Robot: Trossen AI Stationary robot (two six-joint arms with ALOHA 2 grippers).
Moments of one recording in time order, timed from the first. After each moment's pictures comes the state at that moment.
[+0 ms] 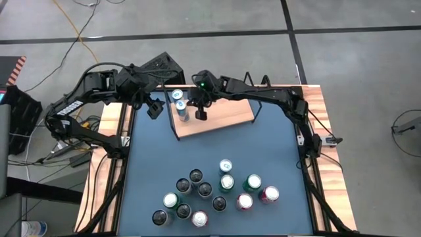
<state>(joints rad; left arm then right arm) 0.28 1.26 1.76 -1.32 -0.30 -0.25 -0.34 2.12 1.96 -0.48 -0.21 -0.36</state>
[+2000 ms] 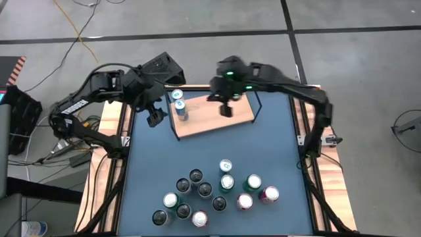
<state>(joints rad) 0.27 1.30 1.76 -1.35 -0.06 -0.14 -0.29 1.78 2.06 -0.96 -0.18 -0.34</state>
